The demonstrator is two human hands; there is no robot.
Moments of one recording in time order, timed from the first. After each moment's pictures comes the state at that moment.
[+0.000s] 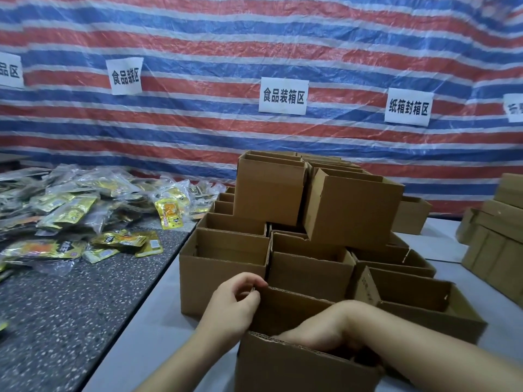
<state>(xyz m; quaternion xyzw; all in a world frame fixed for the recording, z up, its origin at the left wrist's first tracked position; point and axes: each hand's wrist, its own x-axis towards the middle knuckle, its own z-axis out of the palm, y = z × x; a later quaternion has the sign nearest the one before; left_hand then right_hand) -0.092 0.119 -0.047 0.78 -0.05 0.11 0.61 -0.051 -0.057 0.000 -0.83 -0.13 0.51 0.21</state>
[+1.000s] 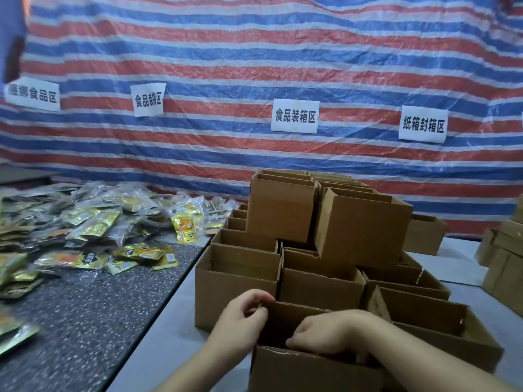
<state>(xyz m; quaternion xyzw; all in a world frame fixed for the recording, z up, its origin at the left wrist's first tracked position) -0.084 0.130 -0.049 0.78 -0.04 0.08 0.62 -0.023 -0.047 -0.001 -0.89 -0.10 0.42 0.15</state>
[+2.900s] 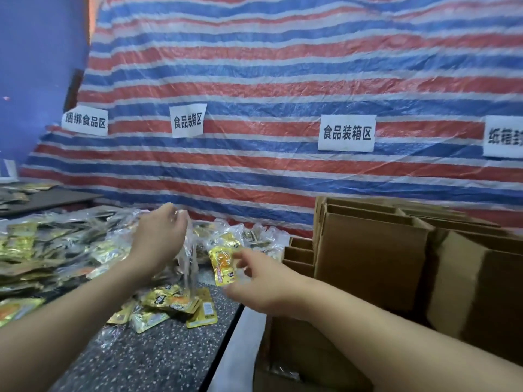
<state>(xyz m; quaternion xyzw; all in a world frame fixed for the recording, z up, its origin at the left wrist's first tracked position) 0.096 0.409 0.059 0.84 0.11 0.46 0.27 0.090 0.180 0.066 -0.89 -0.36 0.07 0.28</state>
